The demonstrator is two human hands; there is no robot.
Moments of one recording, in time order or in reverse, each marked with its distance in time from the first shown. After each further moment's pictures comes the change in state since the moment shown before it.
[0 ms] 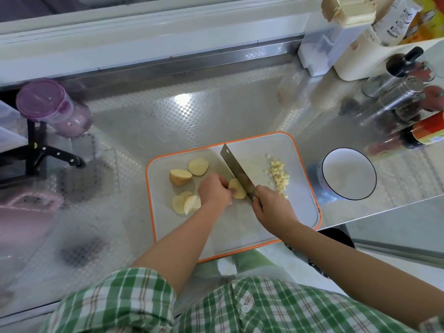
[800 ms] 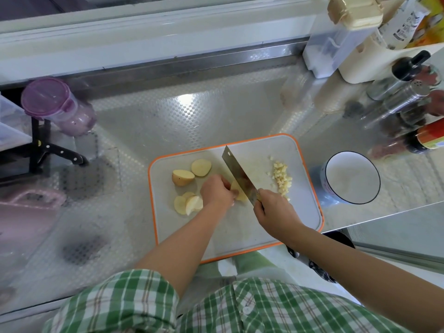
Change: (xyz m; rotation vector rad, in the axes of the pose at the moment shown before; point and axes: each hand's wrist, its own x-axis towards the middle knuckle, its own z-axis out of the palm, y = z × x) left_hand -0.004 0.004 -0.004 0.053 -0.005 -0.004; right_hand -0.004 -0.006 -0.008 0.025 -0.046 -0.005
